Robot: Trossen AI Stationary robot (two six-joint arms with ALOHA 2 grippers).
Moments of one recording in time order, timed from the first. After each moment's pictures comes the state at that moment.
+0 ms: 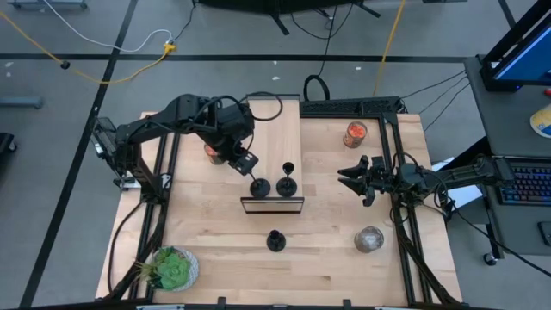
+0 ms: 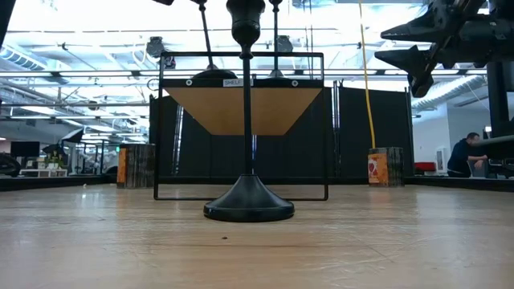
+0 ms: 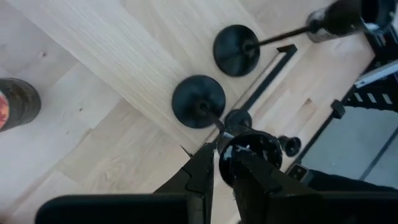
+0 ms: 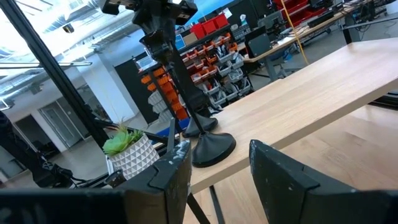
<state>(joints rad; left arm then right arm) 0.12 1.71 2.14 -1.57 0.17 -0.72 0.12 0.44 0.13 0.39 0.23 0.48</state>
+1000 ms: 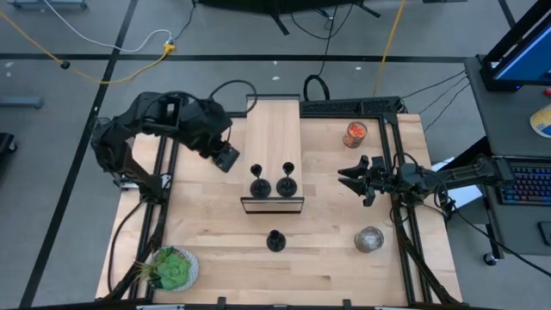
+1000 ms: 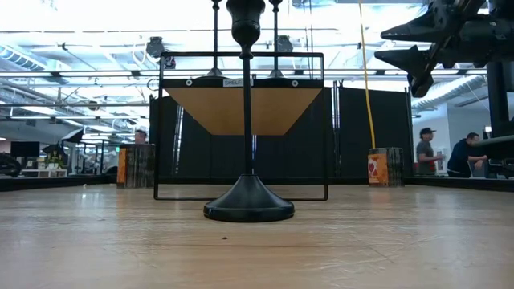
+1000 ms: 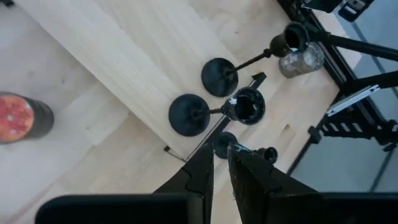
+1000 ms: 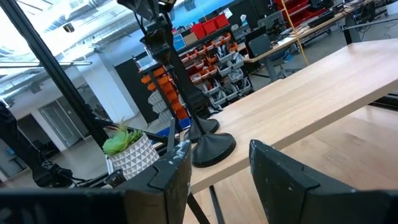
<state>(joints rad) 0.04 1.60 2.20 -1.57 0.02 -0.81 0.12 0.44 0.13 0.40 0.23 0.47</state>
